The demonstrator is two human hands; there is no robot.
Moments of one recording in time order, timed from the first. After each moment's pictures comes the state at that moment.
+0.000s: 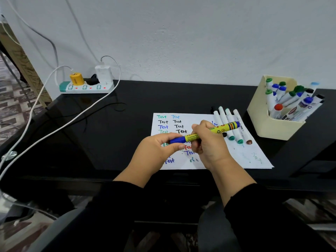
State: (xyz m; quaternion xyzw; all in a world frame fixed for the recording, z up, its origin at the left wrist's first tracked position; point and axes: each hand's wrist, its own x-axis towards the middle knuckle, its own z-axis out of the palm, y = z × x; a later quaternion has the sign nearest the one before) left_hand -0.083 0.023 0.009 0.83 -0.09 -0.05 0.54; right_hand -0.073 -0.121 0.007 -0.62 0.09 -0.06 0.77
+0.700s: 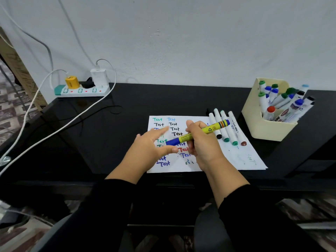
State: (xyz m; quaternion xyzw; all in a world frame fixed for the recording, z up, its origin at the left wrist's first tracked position) left_hand -0.067 0.026 0.012 0.91 -0.06 -0.08 0.41; right_hand -0.071 -0.120 0.010 -0.66 0.13 -0.05 0.74
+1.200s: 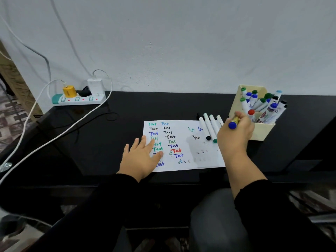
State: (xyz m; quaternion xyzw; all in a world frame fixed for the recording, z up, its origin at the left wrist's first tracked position) left_hand -0.055 0.033 -0.030 0.99 -0.09 -0.08 0.11; right_hand -0.081 -0.184 0.032 -0.75 0.26 -0.36 0.49
